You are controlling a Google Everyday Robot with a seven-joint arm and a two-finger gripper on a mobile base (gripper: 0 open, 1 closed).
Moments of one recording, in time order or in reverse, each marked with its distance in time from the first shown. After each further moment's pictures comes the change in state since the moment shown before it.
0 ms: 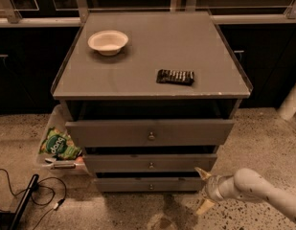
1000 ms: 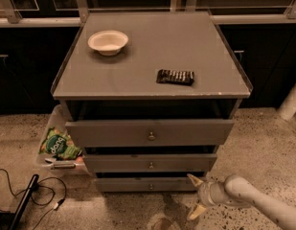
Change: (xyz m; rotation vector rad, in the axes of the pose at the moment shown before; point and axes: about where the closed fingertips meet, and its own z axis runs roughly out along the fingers) arm 0.022 0.017 0.063 -0.039 -0.051 -0.032
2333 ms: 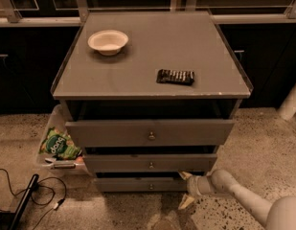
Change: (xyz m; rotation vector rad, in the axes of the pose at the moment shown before) arm 0.014 -0.046 0.080 0.034 -0.058 -0.200
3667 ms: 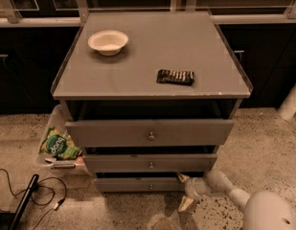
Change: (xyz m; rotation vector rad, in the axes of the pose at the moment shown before) arm 0.044 0.014 0.042 -0.083 0.031 0.003
